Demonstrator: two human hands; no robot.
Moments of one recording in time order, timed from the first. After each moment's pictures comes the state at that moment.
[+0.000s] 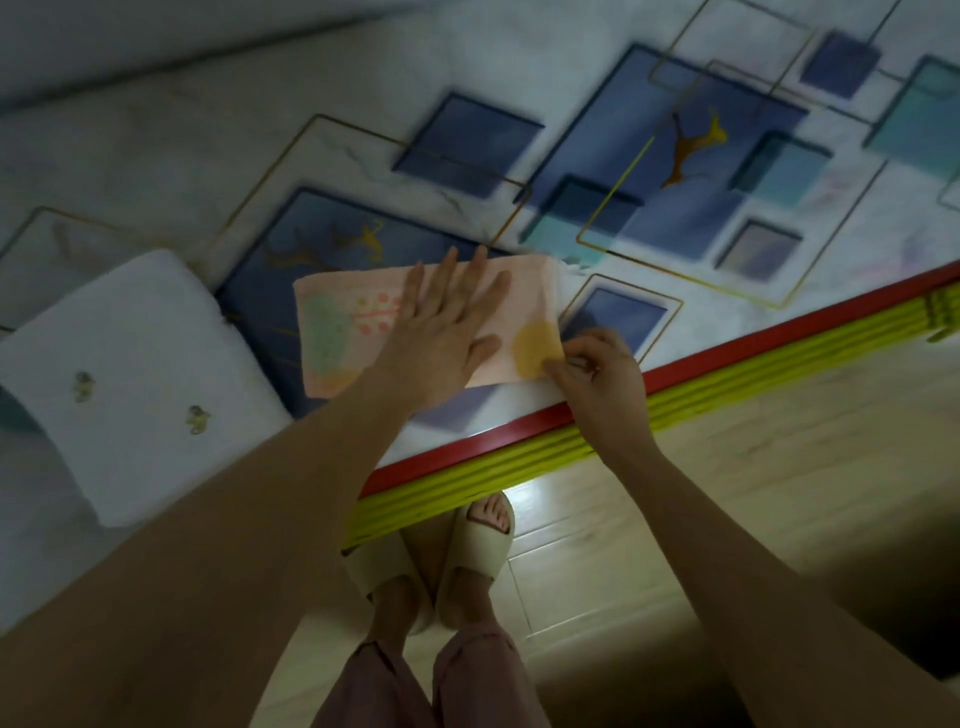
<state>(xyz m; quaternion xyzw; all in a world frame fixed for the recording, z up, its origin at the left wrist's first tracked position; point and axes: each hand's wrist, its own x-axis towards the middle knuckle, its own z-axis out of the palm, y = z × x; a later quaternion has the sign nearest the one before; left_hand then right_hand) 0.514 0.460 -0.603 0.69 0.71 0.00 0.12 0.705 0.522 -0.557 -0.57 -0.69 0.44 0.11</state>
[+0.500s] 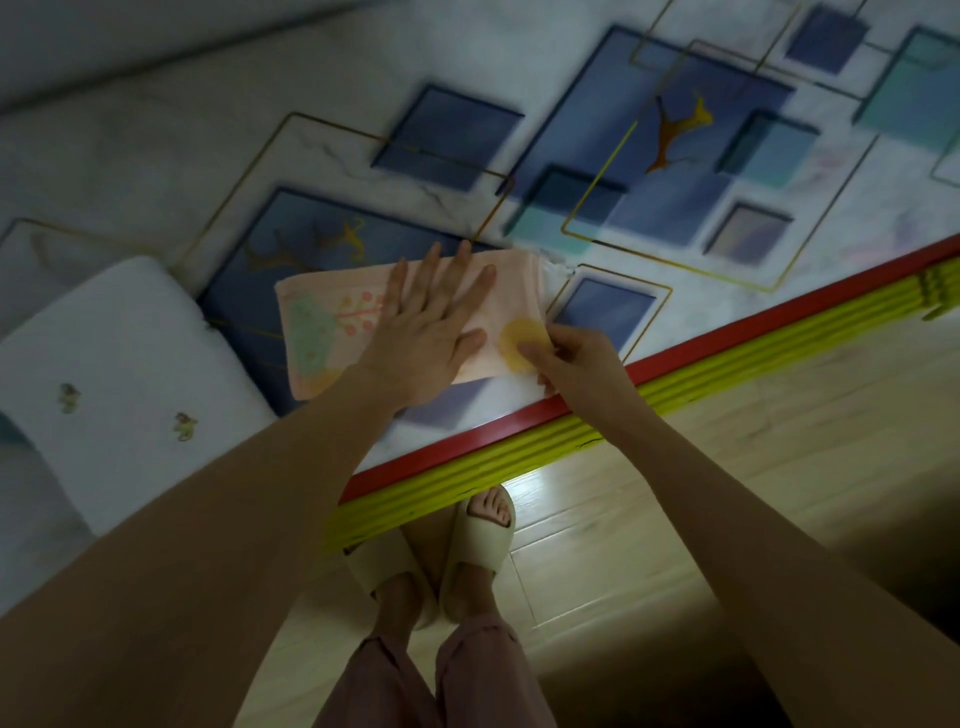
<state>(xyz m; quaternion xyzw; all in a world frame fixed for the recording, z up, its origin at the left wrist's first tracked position) 0.513 0.460 -0.604 0.69 0.71 -0.01 0.13 0.696 0.536 -0.548 -0.52 -0.62 0.58 0.03</state>
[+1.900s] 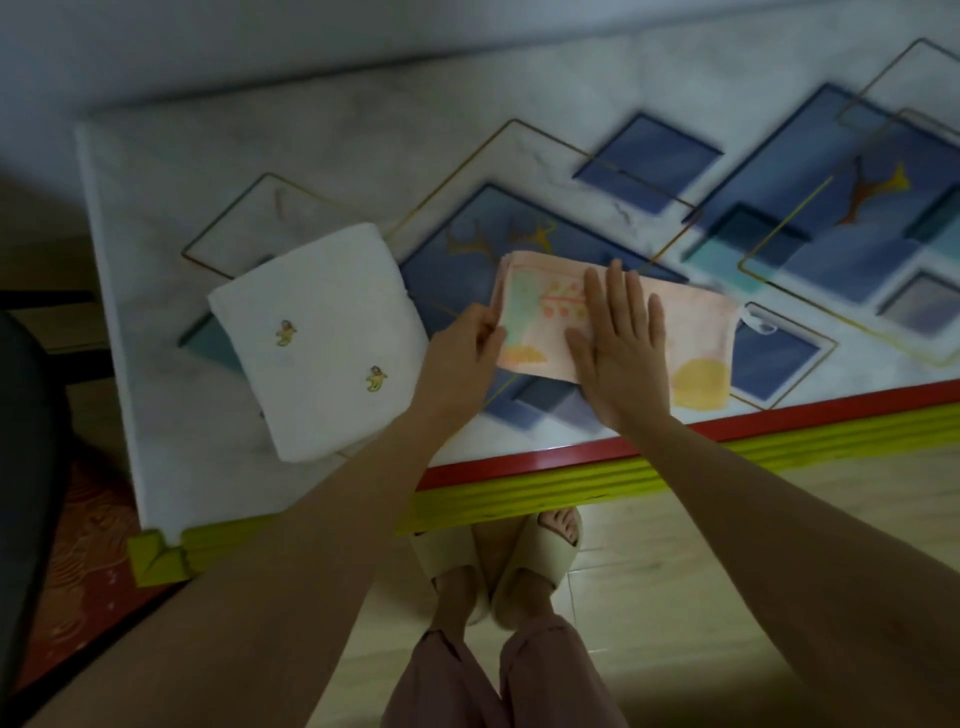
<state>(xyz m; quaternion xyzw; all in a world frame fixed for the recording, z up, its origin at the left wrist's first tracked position) 0.452 0.368 -0.556 0.31 0.81 0.32 0.37 0.602 0.489 -0.598 -0.37 -0.92 0.13 -0.06</state>
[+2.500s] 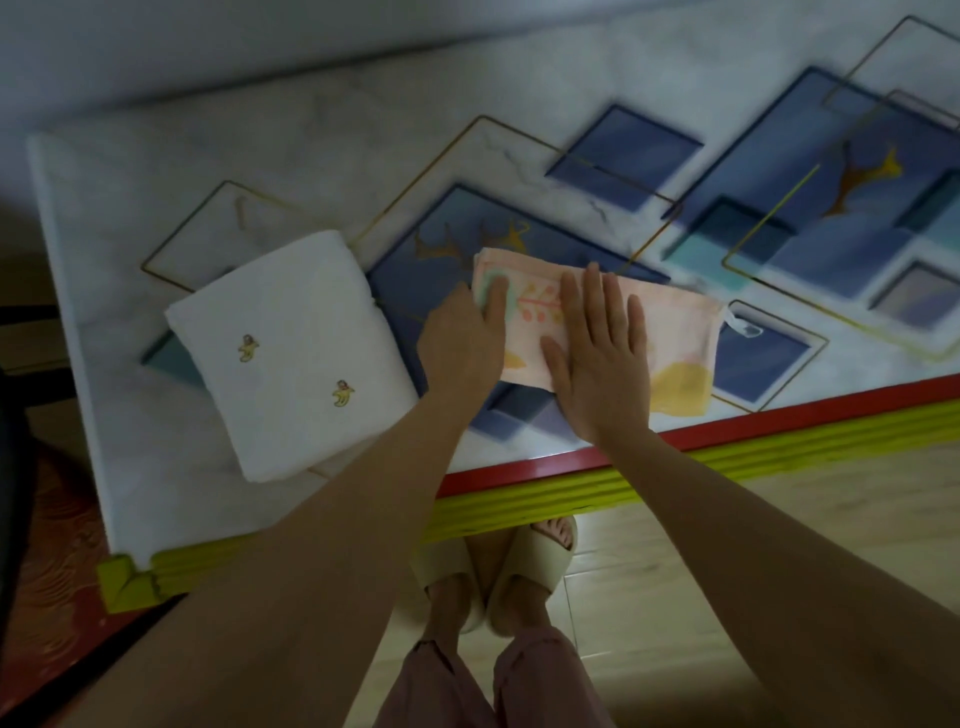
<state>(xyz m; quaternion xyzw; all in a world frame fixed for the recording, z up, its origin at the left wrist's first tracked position) 0.463 0.421 -0.567 0.22 0.90 0.24 0.28 0.604 0.485 -0.605 -0.36 -0.93 0.10 -0.02</state>
